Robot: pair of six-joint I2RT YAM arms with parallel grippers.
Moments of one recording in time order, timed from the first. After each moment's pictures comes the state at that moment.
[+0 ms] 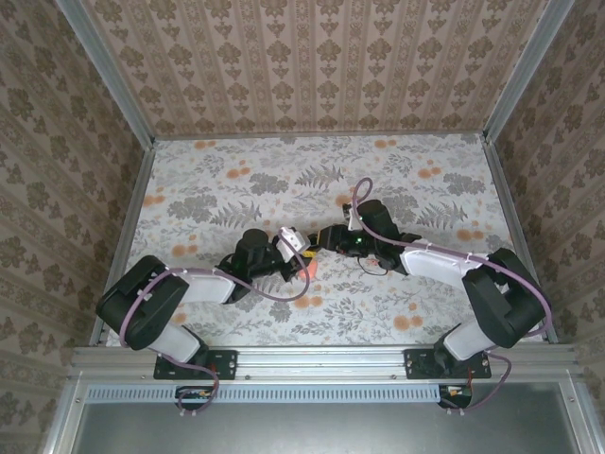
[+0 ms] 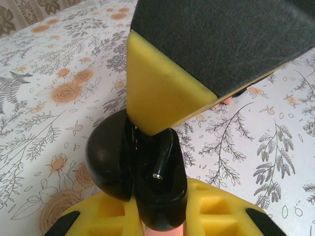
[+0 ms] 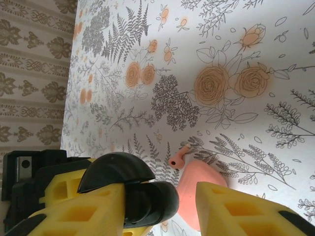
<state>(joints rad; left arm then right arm) -0.73 1.50 0.43 0.69 0.39 0.20 0.55 1.51 0.74 0.14 -0.40 0.81</state>
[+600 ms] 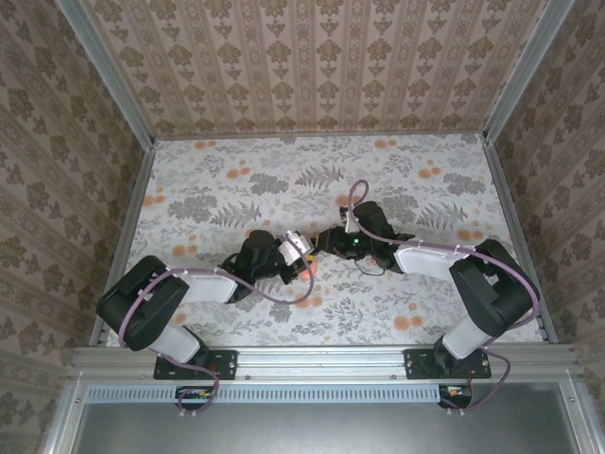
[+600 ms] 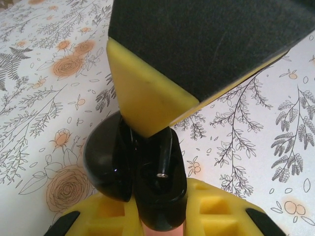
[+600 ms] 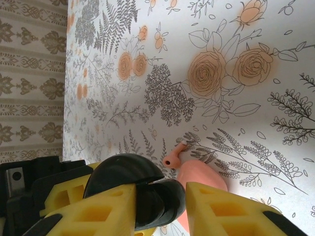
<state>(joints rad) -0.76 1.50 0.45 0.55 0.29 0.28 0.55 1.60 0.74 0.21 -0.45 0.86</state>
